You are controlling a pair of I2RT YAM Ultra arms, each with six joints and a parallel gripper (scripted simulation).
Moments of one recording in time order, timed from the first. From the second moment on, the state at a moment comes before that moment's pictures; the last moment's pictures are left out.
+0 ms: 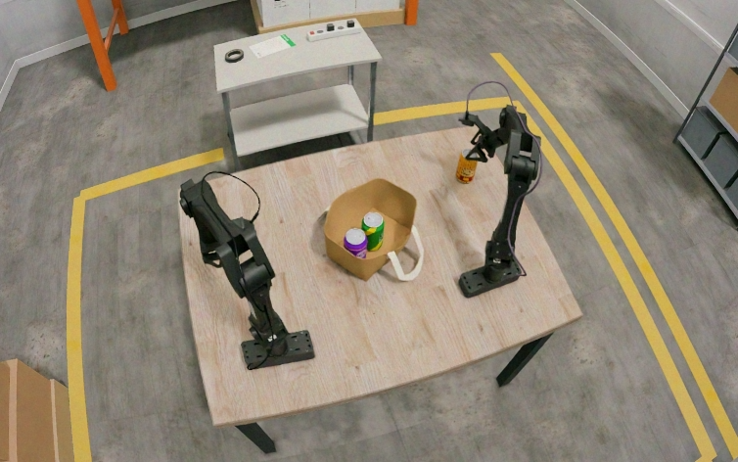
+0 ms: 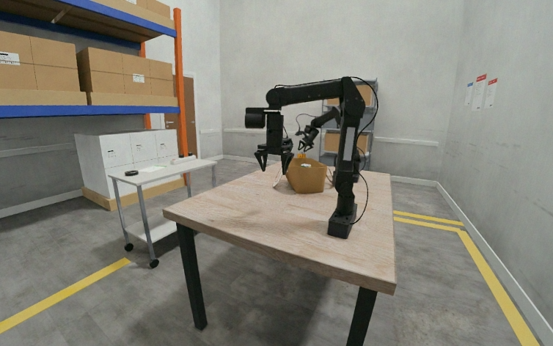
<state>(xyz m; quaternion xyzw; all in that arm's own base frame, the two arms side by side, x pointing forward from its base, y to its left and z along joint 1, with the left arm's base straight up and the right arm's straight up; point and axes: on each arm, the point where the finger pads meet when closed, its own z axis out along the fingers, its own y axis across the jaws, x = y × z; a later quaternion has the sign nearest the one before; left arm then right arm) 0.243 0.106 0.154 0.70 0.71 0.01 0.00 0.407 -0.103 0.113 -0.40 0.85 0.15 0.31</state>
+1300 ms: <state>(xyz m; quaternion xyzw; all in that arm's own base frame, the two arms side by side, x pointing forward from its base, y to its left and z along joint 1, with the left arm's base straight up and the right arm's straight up) 0.243 0.106 0.154 0.70 0.71 0.01 0.00 0.404 -0.103 0.052 -0.39 0.85 0.15 0.31</state>
